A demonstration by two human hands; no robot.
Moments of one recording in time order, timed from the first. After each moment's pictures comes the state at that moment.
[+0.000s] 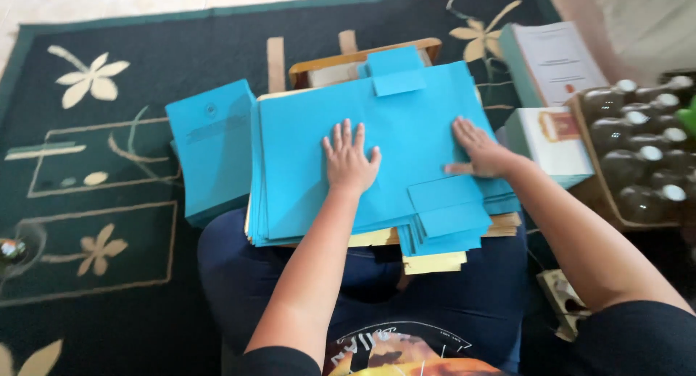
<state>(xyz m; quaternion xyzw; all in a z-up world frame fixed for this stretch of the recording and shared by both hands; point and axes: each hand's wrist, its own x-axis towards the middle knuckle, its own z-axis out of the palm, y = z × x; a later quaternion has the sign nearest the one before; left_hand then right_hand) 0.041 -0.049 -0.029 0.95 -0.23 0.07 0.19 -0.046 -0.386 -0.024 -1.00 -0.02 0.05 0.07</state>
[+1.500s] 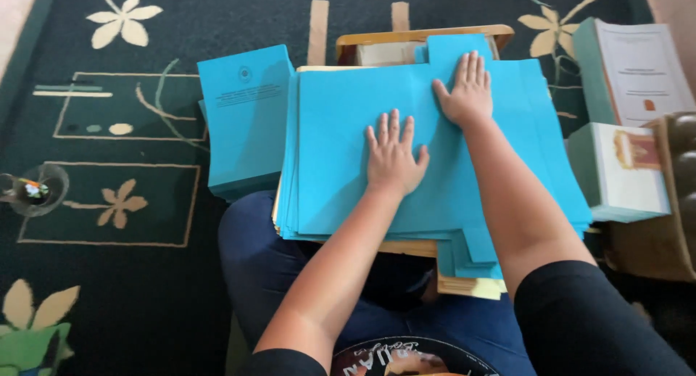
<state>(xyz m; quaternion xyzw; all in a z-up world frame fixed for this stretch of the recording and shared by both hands) 0.040 -0.048 -0.027 0.96 -0.20 0.04 0.19 0.135 -0.259 -0.035 -0.99 0.14 -0.02 0.05</state>
